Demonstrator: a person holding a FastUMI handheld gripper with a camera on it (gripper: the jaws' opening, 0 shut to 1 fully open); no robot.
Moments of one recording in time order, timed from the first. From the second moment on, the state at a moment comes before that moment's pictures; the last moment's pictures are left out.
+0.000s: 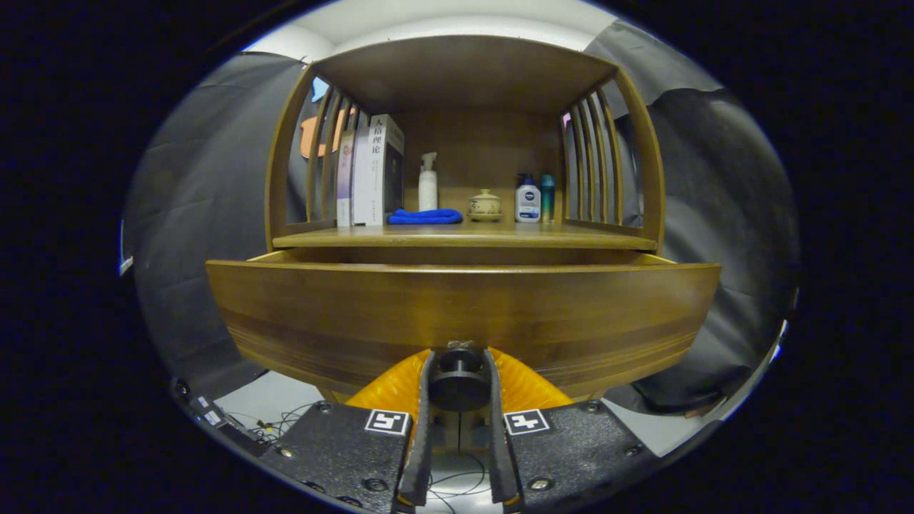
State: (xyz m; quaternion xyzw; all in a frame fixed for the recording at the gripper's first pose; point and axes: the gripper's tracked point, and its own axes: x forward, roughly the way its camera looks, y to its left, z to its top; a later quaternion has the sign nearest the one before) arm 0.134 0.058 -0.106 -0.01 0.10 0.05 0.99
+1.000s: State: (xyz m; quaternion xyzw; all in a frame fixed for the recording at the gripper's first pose) arm 0.077 0.054 -0.119 -0.03 0.10 0.05 0.99
